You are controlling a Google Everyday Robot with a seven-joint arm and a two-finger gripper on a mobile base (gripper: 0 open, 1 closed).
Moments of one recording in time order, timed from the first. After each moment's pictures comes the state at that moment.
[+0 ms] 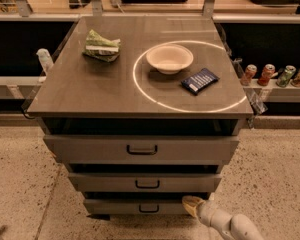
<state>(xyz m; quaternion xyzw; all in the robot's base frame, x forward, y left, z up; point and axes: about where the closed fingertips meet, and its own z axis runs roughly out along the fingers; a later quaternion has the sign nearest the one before) 0.524 -0.183 0.233 -0.26 0.78 0.27 0.50</state>
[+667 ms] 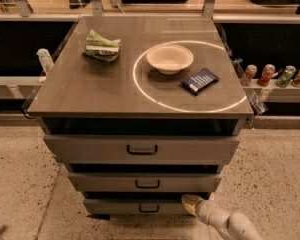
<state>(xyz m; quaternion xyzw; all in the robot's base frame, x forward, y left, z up) 0.534 -0.180 0.225 -0.26 0.78 0.26 0.50</state>
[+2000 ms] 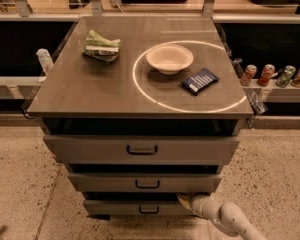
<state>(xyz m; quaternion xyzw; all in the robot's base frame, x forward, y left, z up) 0.564 -0.162 0.202 -0.31 0.79 0.25 0.47</state>
